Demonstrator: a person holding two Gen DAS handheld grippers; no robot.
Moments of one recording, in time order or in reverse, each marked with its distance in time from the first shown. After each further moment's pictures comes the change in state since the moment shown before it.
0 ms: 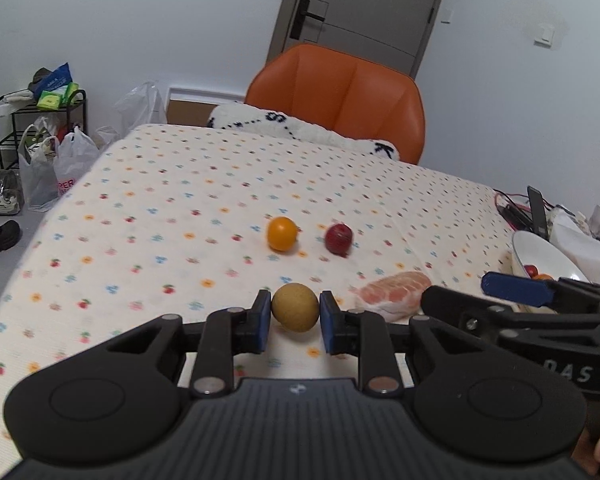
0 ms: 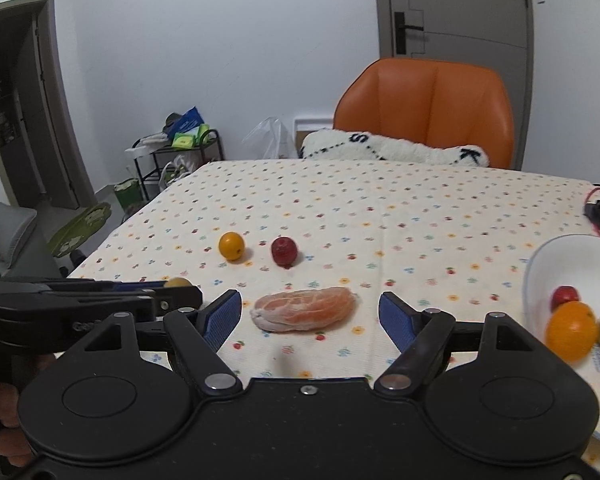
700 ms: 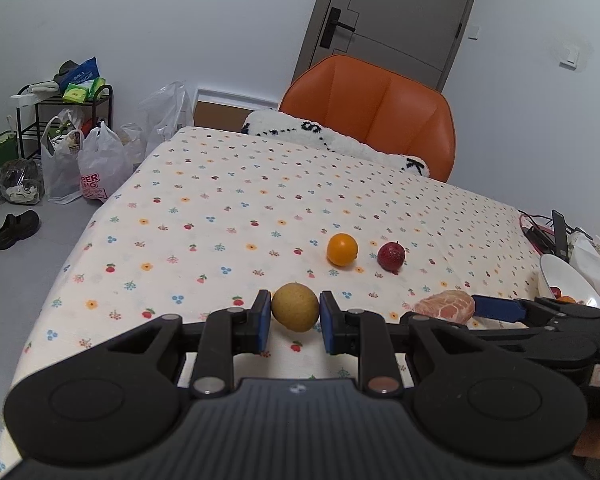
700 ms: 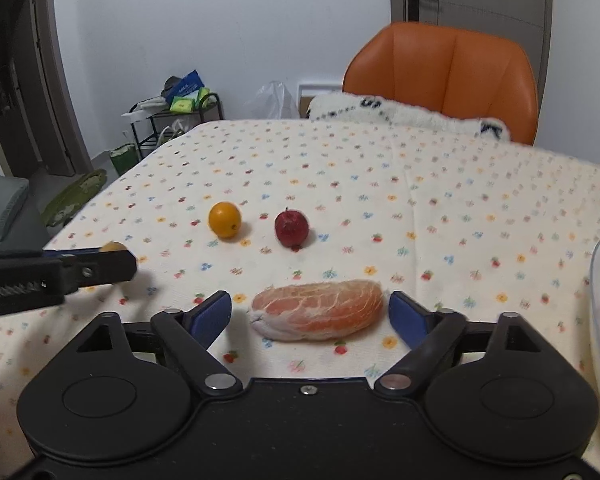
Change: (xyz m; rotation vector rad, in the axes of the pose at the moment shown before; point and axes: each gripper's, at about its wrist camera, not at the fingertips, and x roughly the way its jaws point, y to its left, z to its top) left arm -0.006 0.031 0.007 -0.053 -0.019 0.045; right arm 0.052 0.011 0.000 -0.050 0.090 -0.026
